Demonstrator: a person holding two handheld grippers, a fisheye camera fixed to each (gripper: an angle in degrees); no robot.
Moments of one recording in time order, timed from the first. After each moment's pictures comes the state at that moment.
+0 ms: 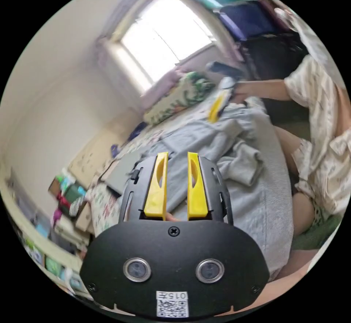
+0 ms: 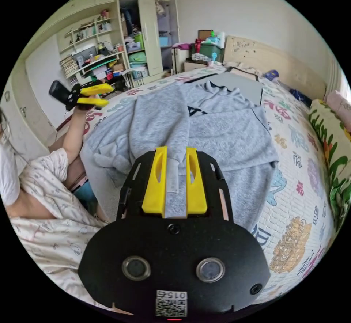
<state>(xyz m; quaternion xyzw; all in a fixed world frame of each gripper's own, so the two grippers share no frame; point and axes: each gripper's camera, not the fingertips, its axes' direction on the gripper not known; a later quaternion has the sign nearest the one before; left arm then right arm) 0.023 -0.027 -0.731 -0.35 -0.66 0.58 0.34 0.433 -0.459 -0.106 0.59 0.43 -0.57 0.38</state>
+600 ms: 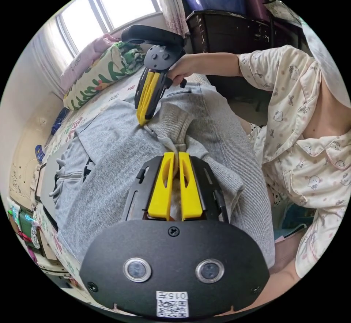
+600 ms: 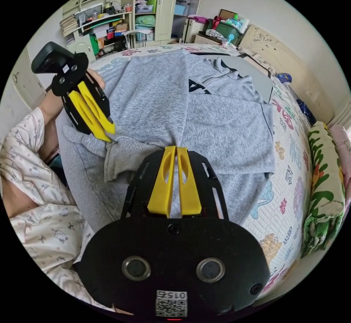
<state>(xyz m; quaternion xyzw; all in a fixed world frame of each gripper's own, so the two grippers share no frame) -0.111 -0.110 -0.701 -0.55 -0.58 0.40 0.45 0.337 -0.468 -0.094 0.52 0.57 -0.51 0.37</state>
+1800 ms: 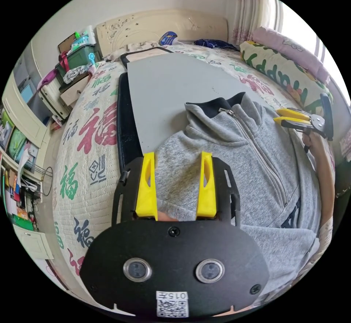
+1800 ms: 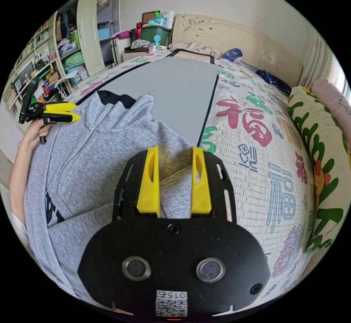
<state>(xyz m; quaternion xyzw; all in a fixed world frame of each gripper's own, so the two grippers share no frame) -0.134 -0.651 -0.958 -0.11 -0.89 0.16 0.41 0.011 -0.480 -0.349 0.68 0.45 -0.42 0.39</state>
